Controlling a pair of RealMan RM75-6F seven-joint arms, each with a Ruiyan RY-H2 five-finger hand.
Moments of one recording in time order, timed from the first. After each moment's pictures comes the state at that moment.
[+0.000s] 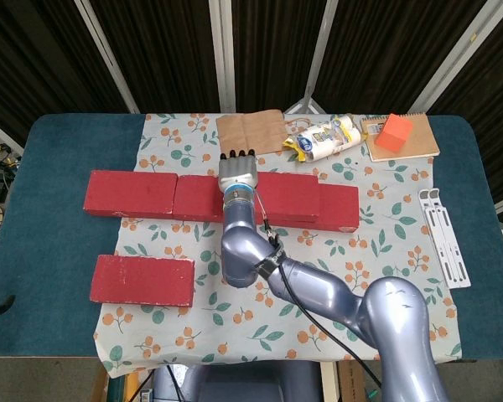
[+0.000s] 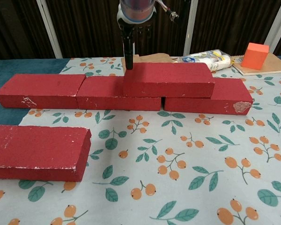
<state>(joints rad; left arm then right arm) -0.03 -1.18 -0.09 -1.72 1.31 1.58 0.48 1.53 -1.81 0.91 -1.04 0.34 1.05 -1.72</state>
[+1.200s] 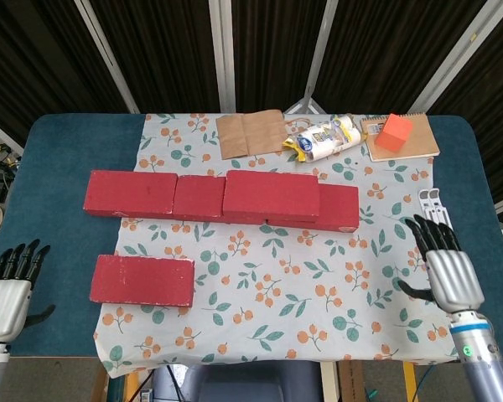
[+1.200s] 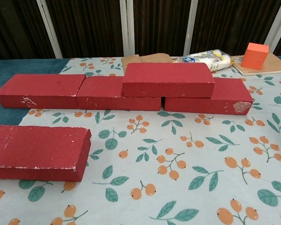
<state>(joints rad) -0.06 -1.16 0.00 -1.76 1.49 1.49 0.35 0.03 -1.01 0.33 -1.98 -1.41 1.15 -0.25</state>
